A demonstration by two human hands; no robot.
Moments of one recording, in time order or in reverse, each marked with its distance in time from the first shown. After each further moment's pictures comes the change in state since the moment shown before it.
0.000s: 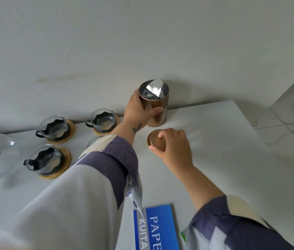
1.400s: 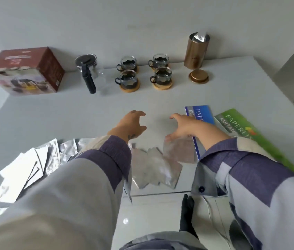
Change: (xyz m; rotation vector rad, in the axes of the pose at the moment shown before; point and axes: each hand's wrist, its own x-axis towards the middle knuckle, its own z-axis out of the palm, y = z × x) left_hand -0.348 -0.120 -0.183 0.492 -0.345 -0.090; right_hand -0.219 -0.195 -0.084 -0.138 -0.891 0.185
